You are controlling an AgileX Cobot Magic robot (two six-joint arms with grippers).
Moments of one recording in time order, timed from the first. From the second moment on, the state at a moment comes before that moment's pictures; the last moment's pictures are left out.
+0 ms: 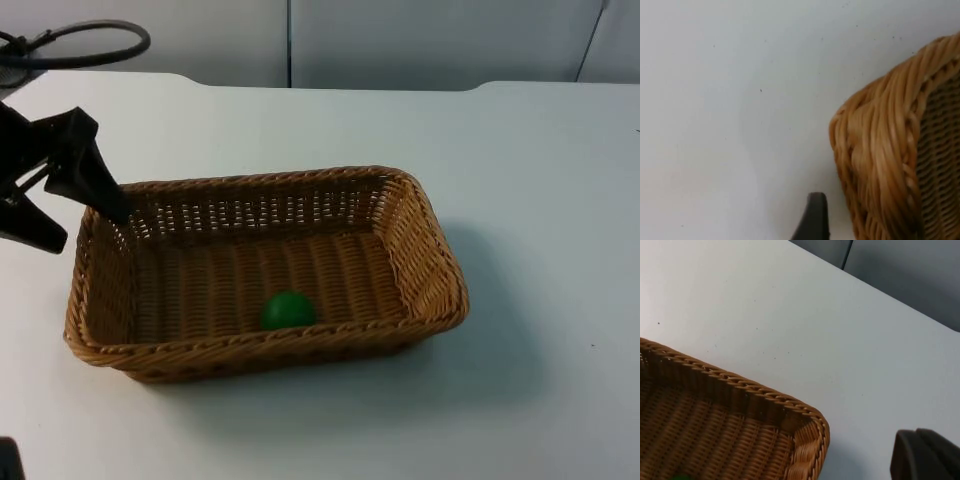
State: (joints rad) right arm 0.54 1.67 -1.60 -0.14 0.87 -0.01; left arm 0.07 2.02 -1.16 -0.84 0.85 0.73
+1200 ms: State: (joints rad) right arm 0.54 1.62 -1.60 -0.13 0.89 -0.05; left arm 0.07 0.87 -1.04 -0.49 1.10 0.47
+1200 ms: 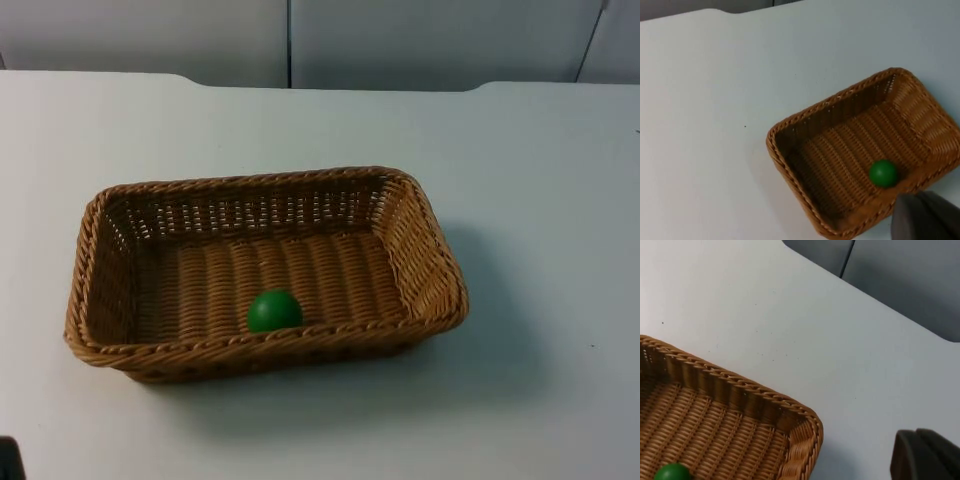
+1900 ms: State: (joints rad) right arm 0.54 1.40 -1.60 -0.23 0.75 -0.06; left arm 0.07 0.01 -0.57 -0.15 1.07 0.20
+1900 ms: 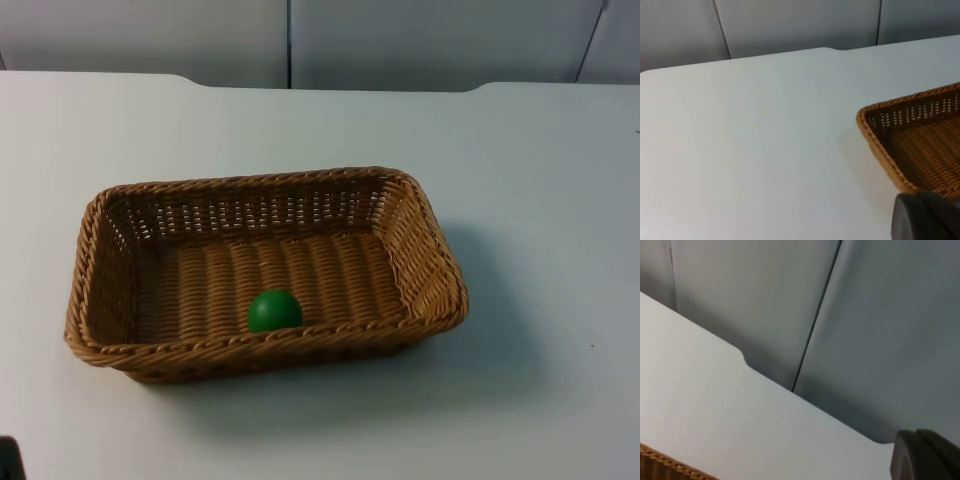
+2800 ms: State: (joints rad) right arm 0.54 0.91 -1.32 -0.26 0.90 -0.11; left arm 0.07 0.00 -0.52 -0.09 1.09 0.18
